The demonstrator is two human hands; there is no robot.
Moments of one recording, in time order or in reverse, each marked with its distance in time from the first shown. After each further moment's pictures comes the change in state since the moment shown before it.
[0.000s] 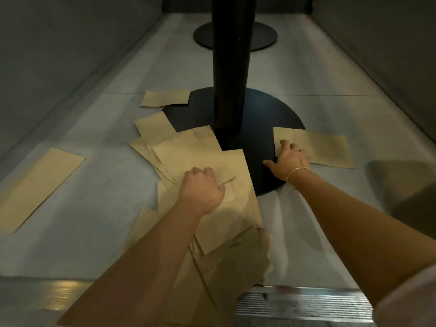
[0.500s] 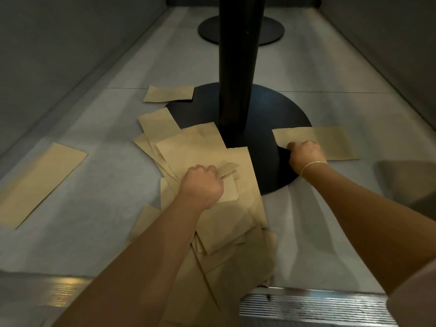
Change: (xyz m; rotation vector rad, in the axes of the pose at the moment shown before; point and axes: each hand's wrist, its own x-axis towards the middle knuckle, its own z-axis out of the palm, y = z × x) left_hand 0.010 -0.009 0.006 0.067 0.056 0.069; right_hand 0.014 0.013 -0.014 -0.277 -0.005 -0.111
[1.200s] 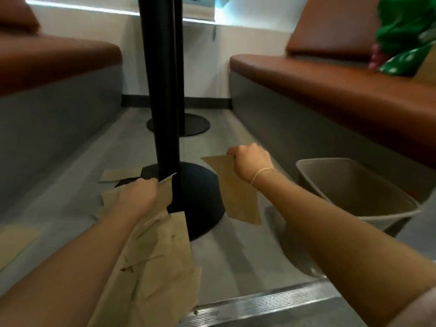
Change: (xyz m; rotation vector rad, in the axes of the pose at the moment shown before) left_hand -0.073 0.014 -0.181 -0.078 0.147 -0.069; right_hand -0.178 0.046 -0.208 0.090 0.441 -0.138
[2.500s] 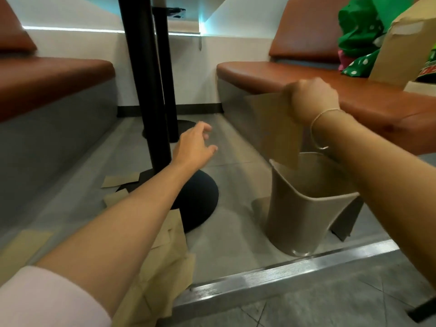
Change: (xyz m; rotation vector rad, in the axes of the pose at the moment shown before) left_hand -0.037 0.124 -0.108 -0.744 0.406 0.265; right_hand -0.063 0.081 -0.162 -0.128 0.292 0.290
